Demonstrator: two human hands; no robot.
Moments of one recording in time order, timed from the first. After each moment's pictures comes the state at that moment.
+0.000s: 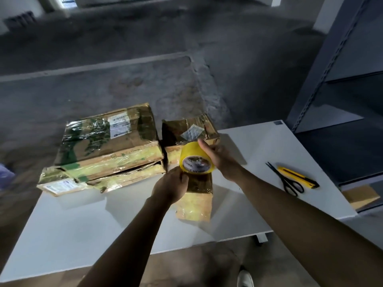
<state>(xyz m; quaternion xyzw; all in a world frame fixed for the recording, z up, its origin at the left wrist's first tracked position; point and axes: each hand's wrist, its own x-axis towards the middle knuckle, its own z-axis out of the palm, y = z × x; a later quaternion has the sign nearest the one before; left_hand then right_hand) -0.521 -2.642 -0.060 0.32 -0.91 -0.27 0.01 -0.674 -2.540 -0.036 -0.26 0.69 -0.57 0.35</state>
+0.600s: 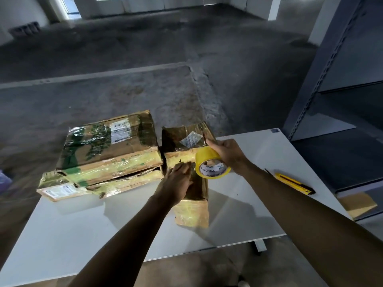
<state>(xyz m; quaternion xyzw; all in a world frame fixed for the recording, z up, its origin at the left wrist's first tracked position) -0.534 -2.648 -0.058 0.14 -0.99 -0.02 -0.04 -0.703 -2.532 -0.015 -0.27 0.79 -0.50 0.25</state>
